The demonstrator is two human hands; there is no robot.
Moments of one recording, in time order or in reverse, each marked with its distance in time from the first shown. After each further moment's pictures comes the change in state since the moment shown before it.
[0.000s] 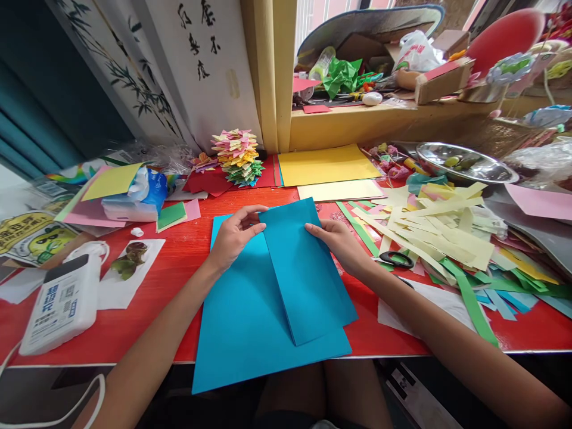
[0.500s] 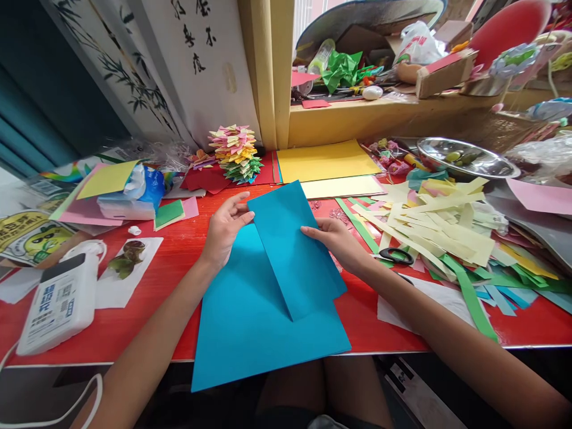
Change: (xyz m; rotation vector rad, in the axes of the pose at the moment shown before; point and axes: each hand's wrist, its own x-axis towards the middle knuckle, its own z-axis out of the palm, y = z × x) left_hand 0.006 0.000 -0.003 -0.213 0.147 -0.113; right_hand -0.002 -0.003 0.001 0.057 -0.113 0.016
